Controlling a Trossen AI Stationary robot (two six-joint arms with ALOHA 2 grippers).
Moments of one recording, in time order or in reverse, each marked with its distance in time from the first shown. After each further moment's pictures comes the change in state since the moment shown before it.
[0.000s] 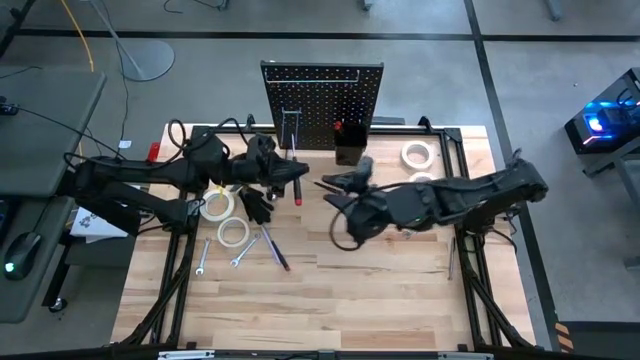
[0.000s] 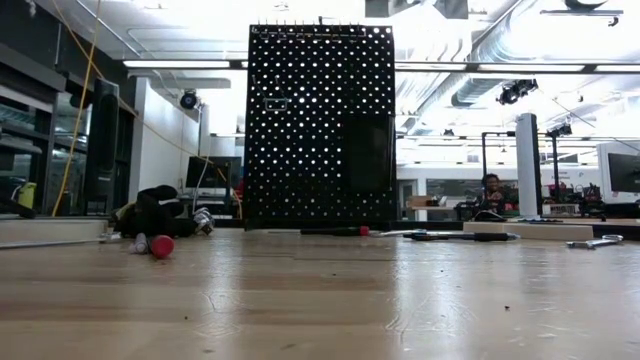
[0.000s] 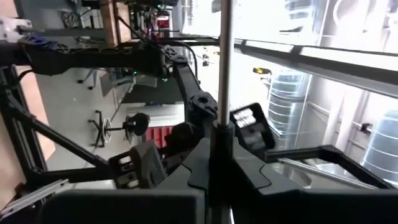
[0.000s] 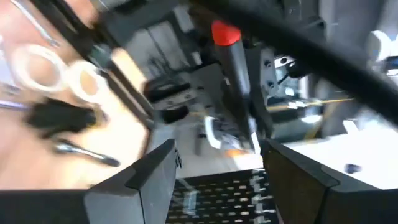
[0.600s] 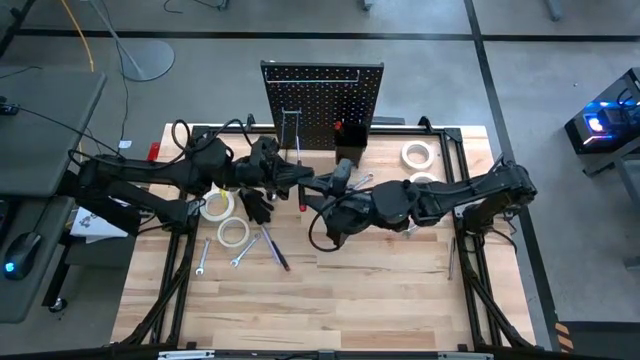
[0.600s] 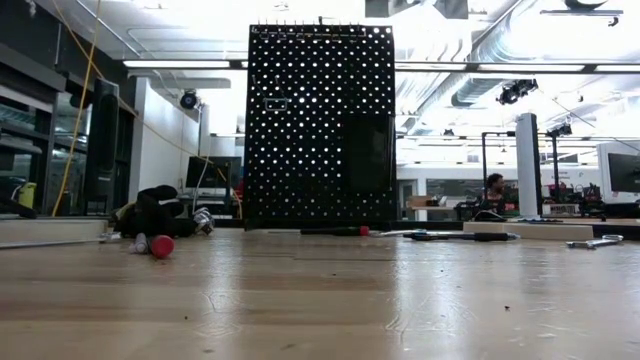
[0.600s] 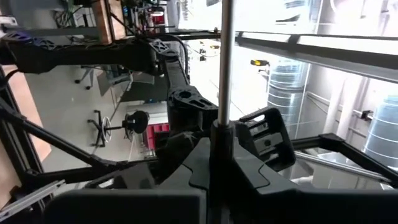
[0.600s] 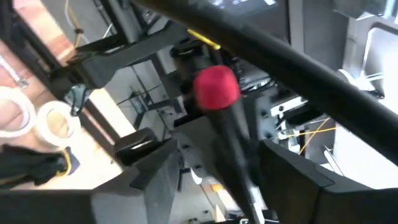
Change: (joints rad) left arm -0.037 0.045 0.063 -0.002 -0.019 0.050; right arm -0.034 0.065 0.000 0.256 -0.155 -0.132
